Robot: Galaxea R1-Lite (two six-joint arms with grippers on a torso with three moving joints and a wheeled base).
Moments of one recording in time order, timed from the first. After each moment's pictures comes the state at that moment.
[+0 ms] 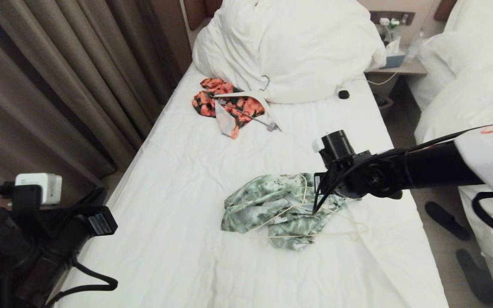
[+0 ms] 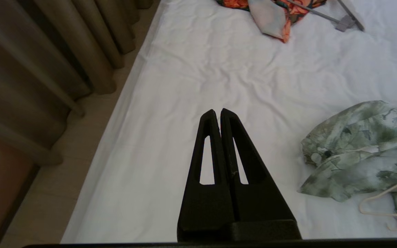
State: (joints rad) left arm -0.14 1.57 -0.08 -1.52 0.27 0.07; right arm 0.52 2.12 -1.53 0.11 -0.54 0.34
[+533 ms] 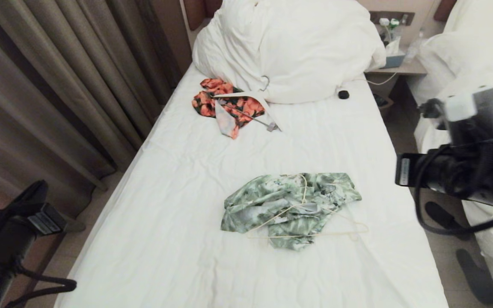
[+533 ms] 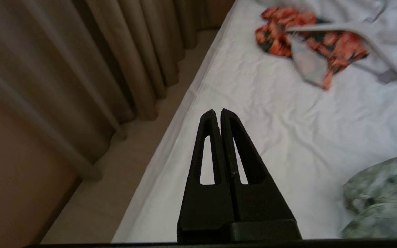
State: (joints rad) left arm 0.03 1.36 -0.03 -1.52 0.24 0.08; right arm 0.47 1.52 -1.09 0.10 -0.54 0.33
